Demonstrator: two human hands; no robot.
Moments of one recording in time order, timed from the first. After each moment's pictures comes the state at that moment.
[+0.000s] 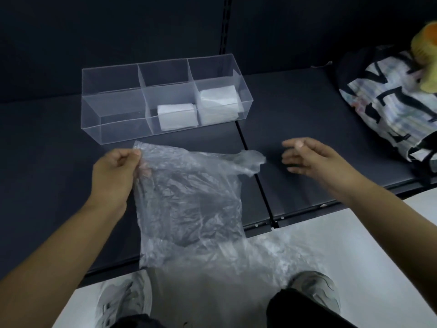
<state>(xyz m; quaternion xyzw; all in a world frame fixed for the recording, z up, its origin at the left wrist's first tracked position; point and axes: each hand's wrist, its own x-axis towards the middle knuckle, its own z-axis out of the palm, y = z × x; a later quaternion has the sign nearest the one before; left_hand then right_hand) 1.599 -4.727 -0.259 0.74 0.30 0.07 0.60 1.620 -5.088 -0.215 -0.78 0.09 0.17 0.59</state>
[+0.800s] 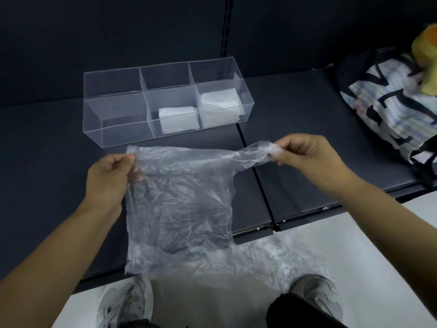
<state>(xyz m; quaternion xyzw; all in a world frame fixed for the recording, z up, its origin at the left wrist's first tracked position) 1.601 -4.719 -0.260 0.72 0.33 0.07 0.60 1.629 -5.061 -0.203 -0.82 -0.09 0.11 0.56</state>
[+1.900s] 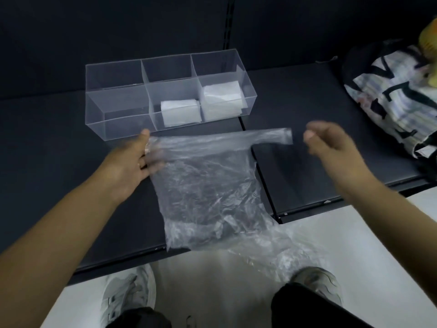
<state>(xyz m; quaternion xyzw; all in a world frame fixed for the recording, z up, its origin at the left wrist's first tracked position) 1.616 -4.730 -0.233 0.59 0.29 -0.13 0.74 1.621 -5.082 -0.213 -0.83 0.11 -0.01 0.55</state>
